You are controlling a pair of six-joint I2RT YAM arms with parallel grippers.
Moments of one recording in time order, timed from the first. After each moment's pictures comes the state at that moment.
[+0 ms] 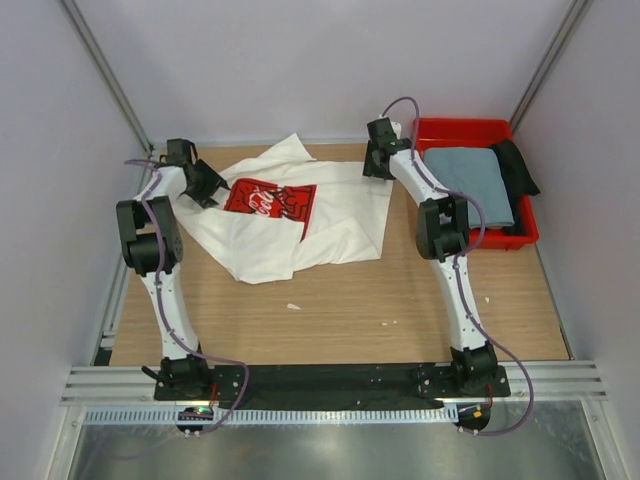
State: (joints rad) left arm 0.11 2.27 1.78 -0.48 0.23 -0.77; right arm 0.29 2.62 2.42 -0.69 0.25 0.39
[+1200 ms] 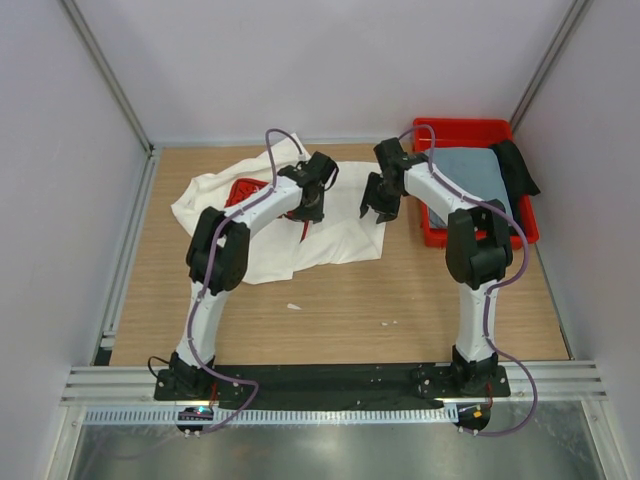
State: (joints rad) left arm -0.59 2.21 1.86 -0.78 -0.25 -0.45; right arm 0.34 2.07 1.70 -0.80 -0.09 0.61
